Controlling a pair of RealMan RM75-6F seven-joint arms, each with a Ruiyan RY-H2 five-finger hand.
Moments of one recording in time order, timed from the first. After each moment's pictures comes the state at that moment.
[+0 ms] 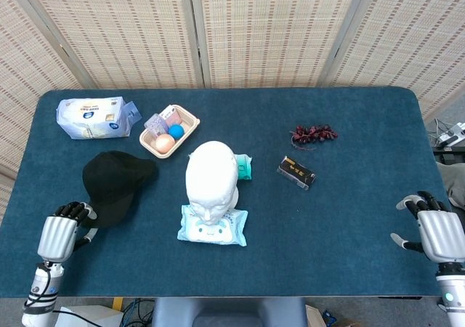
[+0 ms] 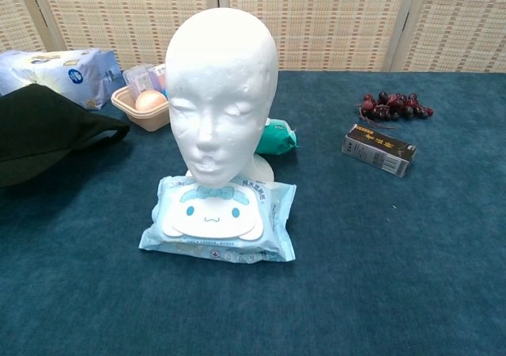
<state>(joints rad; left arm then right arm) -0.21 -1.78 -0.05 -0.60 1.60 1.67 -0.30 0.09 -1.03 0.06 -1.73 -1.39 1.40 -0.18</state>
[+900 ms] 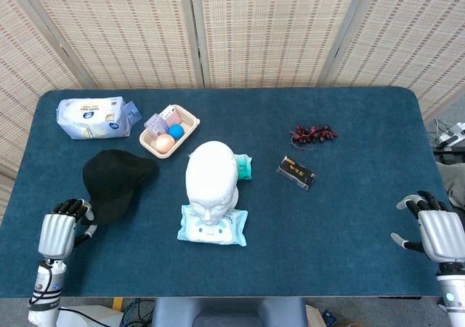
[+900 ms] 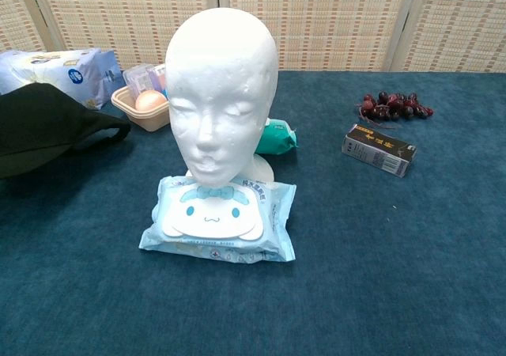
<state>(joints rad) -0.22 -1.81 -0.07 -0.60 1.56 1.68 -0.30 0.09 -1.03 0.06 -1.73 -1.39 1.40 -0.18</state>
